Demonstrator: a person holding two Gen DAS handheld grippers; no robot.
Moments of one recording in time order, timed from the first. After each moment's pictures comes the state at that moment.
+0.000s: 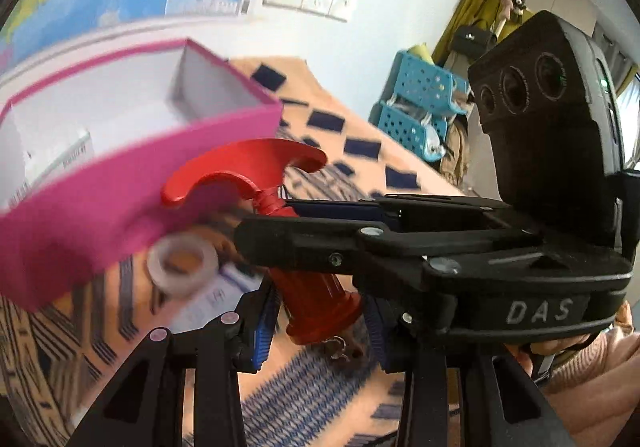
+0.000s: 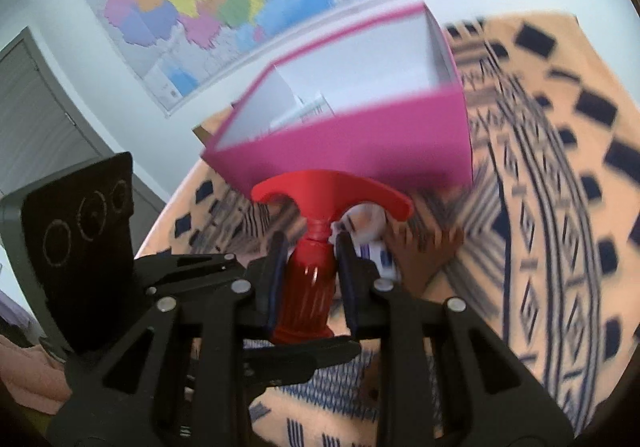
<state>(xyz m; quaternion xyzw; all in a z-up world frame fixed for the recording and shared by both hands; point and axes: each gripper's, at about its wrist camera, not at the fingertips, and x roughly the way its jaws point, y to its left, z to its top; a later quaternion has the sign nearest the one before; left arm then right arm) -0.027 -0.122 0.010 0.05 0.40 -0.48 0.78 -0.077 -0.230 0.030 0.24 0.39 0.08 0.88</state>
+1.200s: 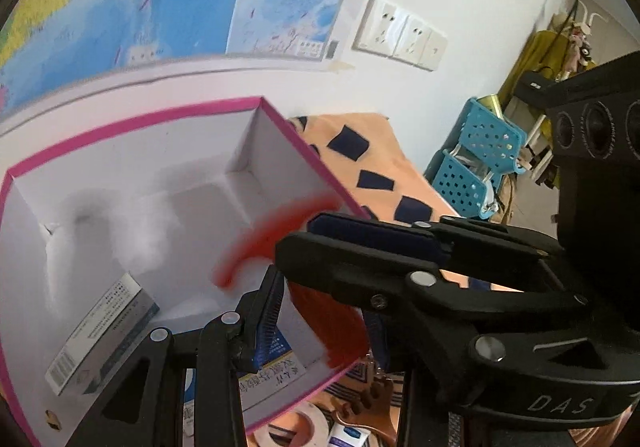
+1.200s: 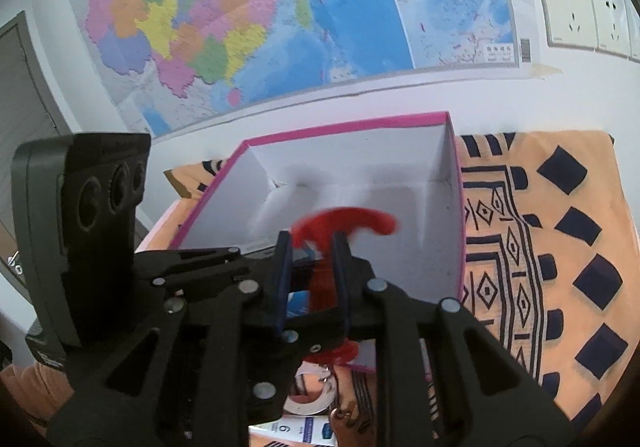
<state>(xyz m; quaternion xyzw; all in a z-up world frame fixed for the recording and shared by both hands) 0.121 -0.156 0.036 0.02 0.42 -0.41 0.81 0.058 -0.277 0.061 0.18 0.38 0.06 0.91</state>
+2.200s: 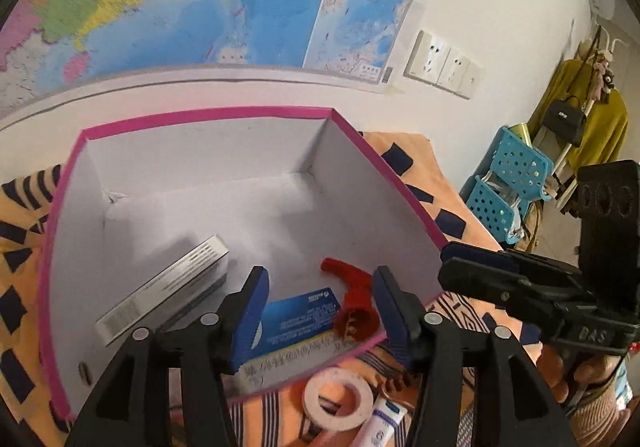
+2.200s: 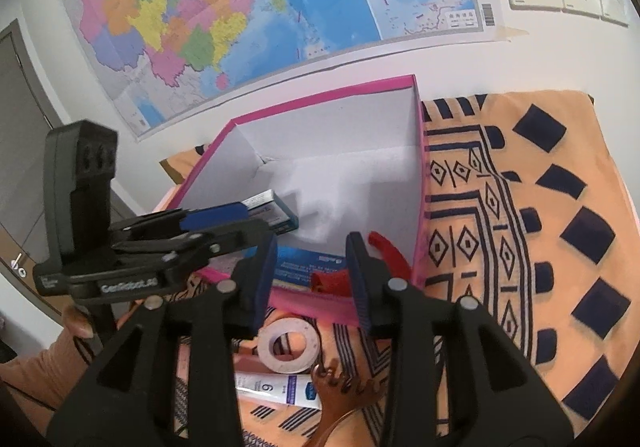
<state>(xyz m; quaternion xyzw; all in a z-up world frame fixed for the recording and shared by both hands) 0.100 -0.089 0.035 -0.01 0.38 -0.35 0.85 0.010 -0.290 0.045 0.20 0.38 0.05 0.90</state>
